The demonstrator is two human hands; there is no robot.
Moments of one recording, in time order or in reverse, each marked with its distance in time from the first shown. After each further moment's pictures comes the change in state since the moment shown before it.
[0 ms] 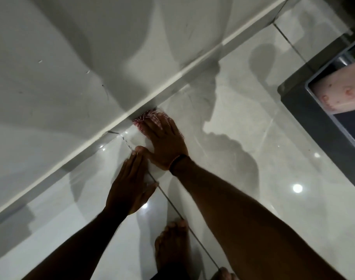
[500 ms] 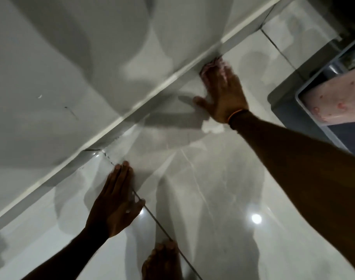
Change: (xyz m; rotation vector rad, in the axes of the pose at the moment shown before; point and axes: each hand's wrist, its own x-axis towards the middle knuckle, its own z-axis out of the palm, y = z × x) left_hand 0.004 -0.004 0.010 -0.019 0.044 0.038; right_hand 0.034 0.215 -0.115 -0.234 0.158 0.210
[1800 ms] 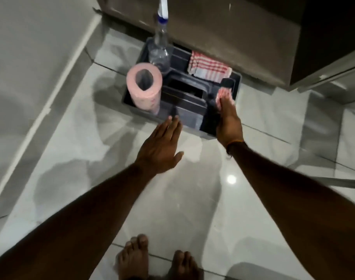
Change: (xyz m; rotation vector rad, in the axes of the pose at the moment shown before) left_hand 0.176 0.420 -0.103 0.071 -0.173 0.752; right_hand -0.367 0.192 -0.140 0.480 0.410 0.828
